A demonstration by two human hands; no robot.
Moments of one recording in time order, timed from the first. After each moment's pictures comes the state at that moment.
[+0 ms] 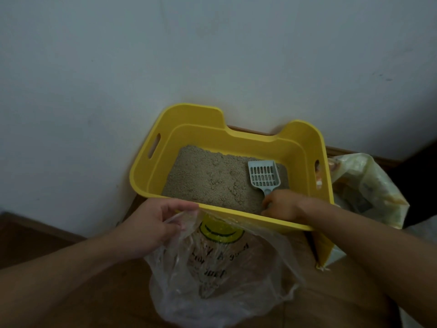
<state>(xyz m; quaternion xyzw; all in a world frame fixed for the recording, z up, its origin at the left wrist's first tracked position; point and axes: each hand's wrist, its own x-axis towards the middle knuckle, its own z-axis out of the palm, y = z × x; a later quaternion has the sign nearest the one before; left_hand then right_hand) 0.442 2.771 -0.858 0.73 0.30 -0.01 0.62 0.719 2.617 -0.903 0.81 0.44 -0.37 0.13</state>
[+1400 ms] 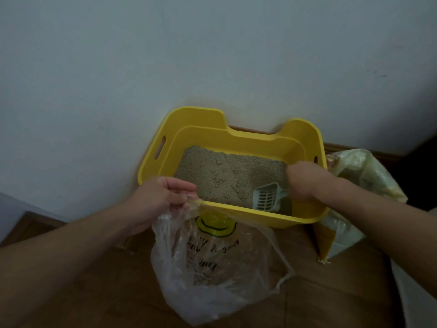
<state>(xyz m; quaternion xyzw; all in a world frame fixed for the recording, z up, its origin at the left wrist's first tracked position) 0.468 2.781 -0.823 0.60 0.43 0.01 0.68 0.723 2.606 -0.826 0.85 0.45 -0.19 0.20</state>
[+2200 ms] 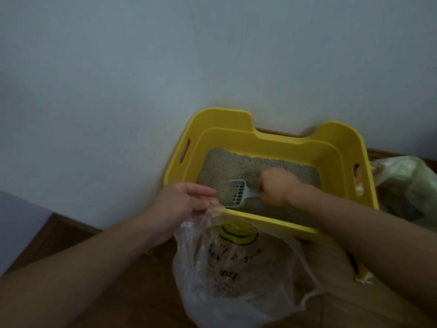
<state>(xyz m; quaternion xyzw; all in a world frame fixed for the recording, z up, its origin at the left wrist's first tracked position) 0.462 2.793 -0.822 0.55 0.46 0.04 0.70 0.685 2.704 -0.888 0.83 0.51 -0.23 0.07</state>
